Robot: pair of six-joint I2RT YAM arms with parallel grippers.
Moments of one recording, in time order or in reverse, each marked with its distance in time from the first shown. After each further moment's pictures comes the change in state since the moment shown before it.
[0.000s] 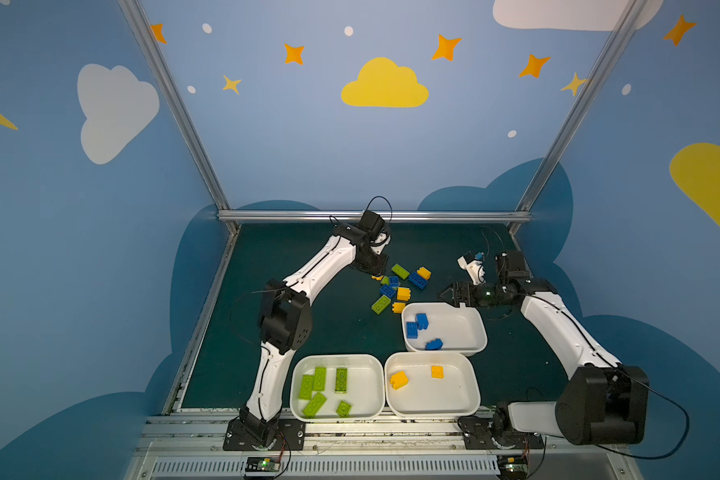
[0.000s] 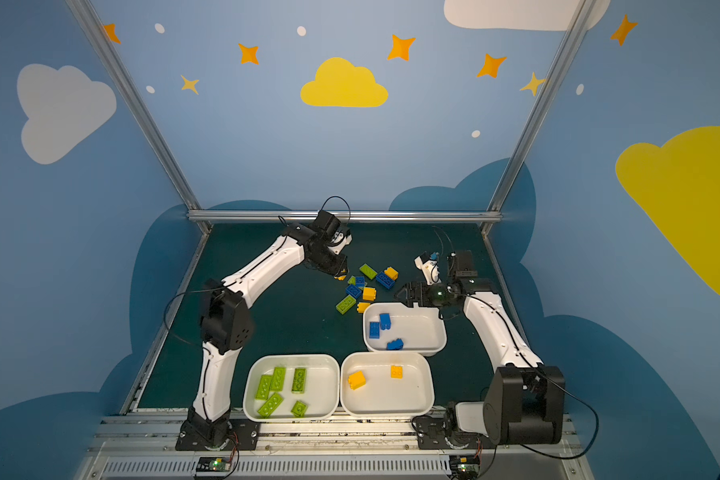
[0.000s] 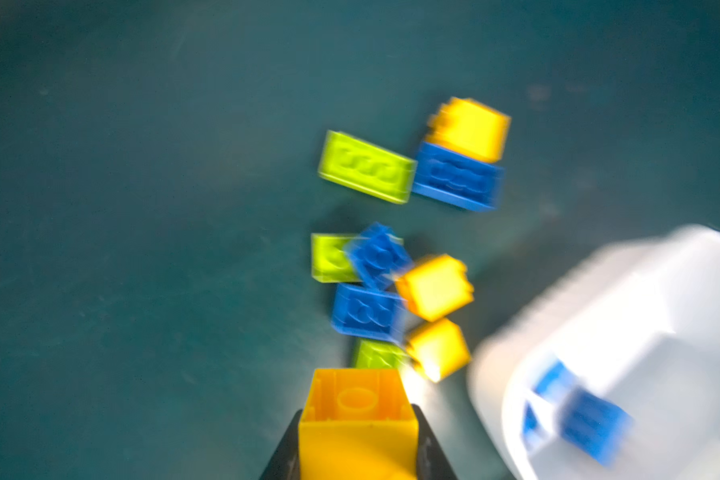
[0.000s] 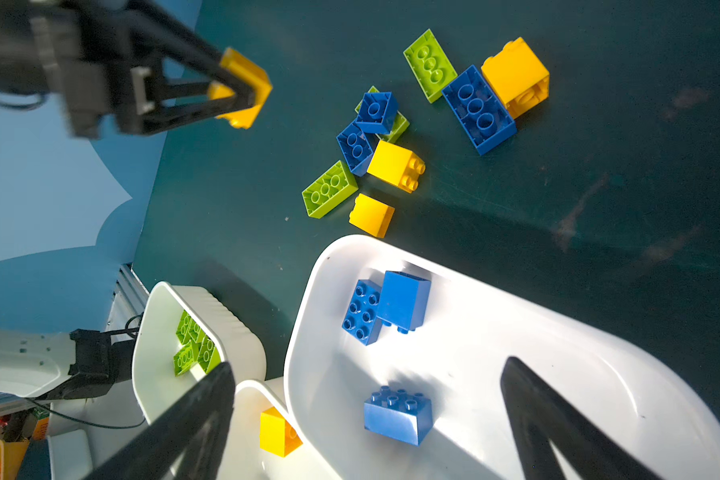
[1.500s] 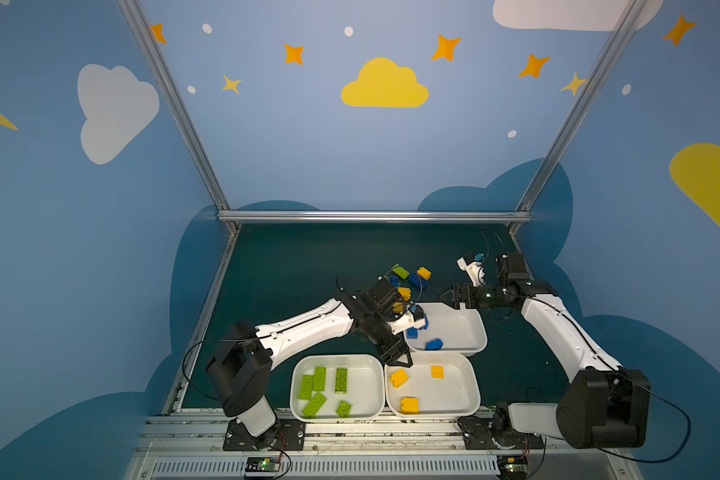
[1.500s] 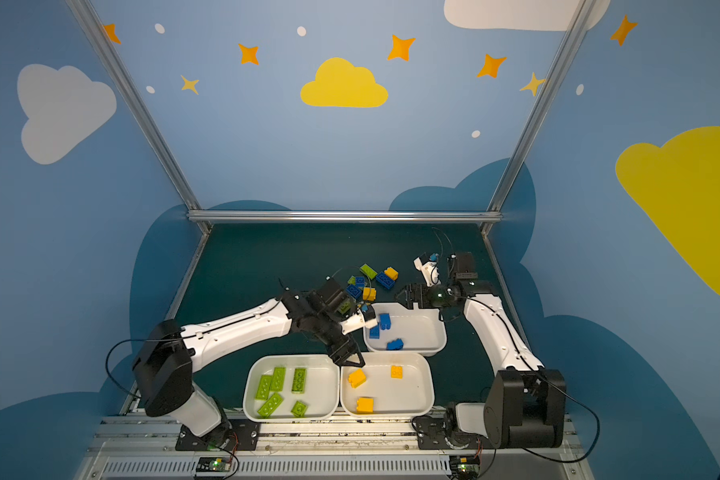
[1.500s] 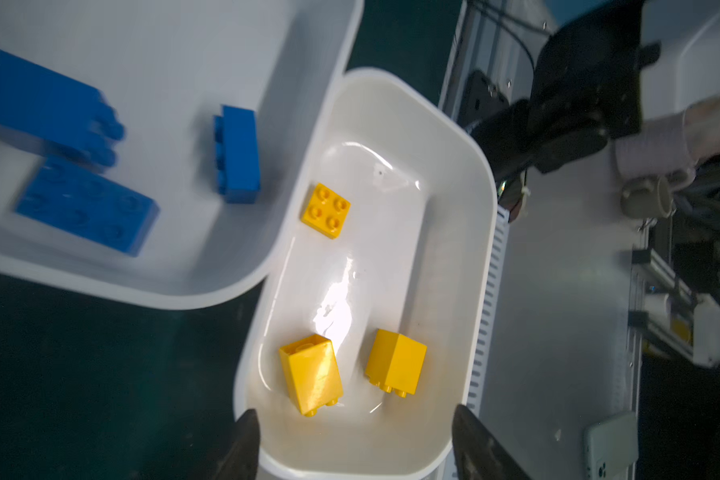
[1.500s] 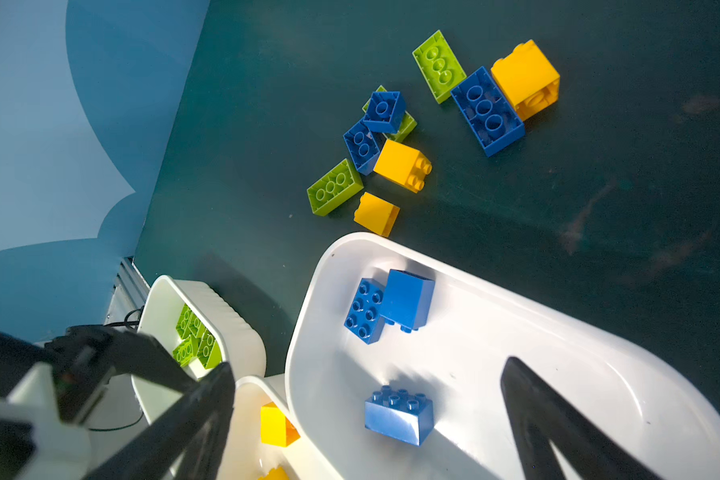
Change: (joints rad) left arm -0.253 -0.463 -0.750 0.273 0.378 0.176; right arm 0.021 -0.016 -0.018 0.011 -0.014 -0.024
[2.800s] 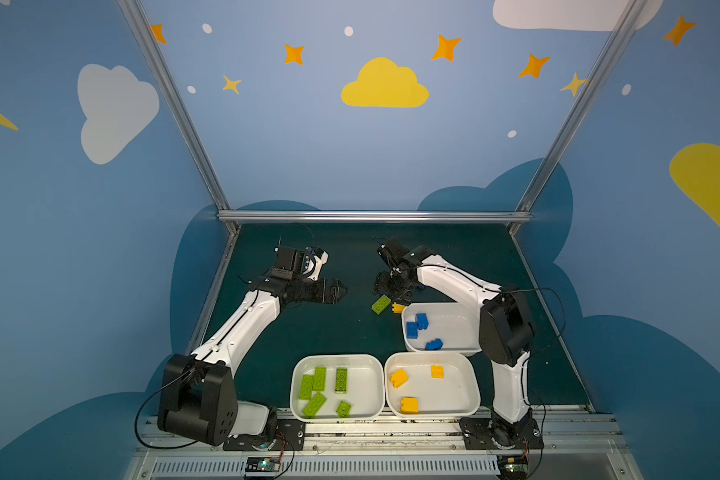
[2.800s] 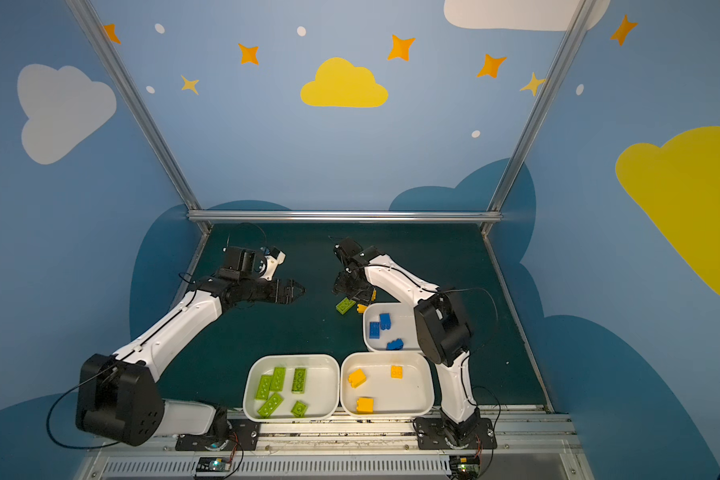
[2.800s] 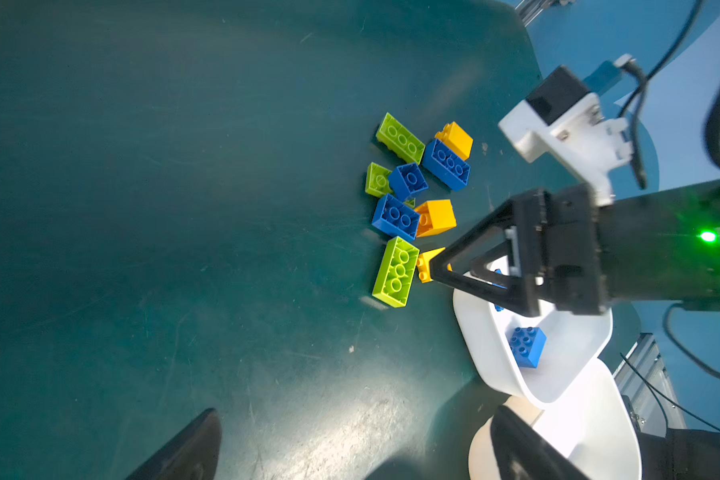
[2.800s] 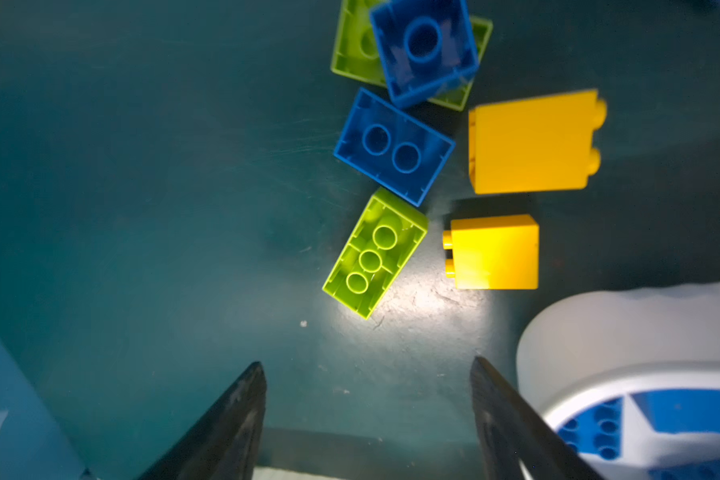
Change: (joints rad) left arm 0.614 -0.235 -0.225 0.217 -0.117 -0.254; right arm 0.613 0.723 0.719 -0.257 0.619 0.980
